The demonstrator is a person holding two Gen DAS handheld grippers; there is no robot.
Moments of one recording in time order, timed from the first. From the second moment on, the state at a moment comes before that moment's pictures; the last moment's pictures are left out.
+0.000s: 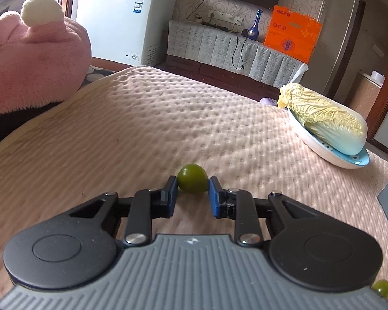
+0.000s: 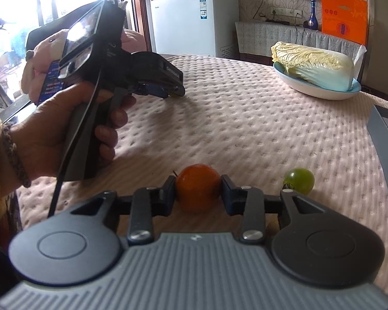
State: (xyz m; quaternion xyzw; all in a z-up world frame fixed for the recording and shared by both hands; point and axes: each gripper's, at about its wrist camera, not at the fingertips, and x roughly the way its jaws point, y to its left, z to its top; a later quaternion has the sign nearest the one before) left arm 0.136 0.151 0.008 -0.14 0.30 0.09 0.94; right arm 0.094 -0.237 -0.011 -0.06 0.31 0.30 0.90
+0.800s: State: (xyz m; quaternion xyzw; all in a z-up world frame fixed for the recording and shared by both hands) left arm -0.003 0.043 0.071 -0.09 0.30 0.03 0.95; right arm 0.057 -0.313 0.035 -0.02 0.27 0.28 0.92
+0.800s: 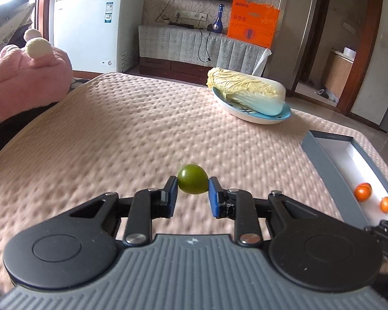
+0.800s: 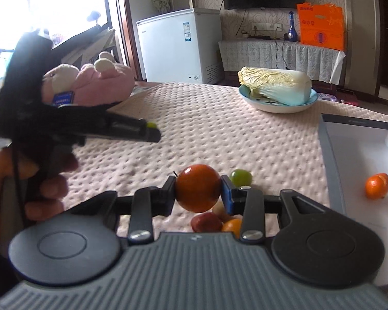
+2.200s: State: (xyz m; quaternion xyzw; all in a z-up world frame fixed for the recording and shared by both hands) left arm -0.047 0.003 0.078 -0.08 0.30 -0.01 0.95; right arm -0.015 -0.387 0.061 0.00 0.25 0.27 0.93
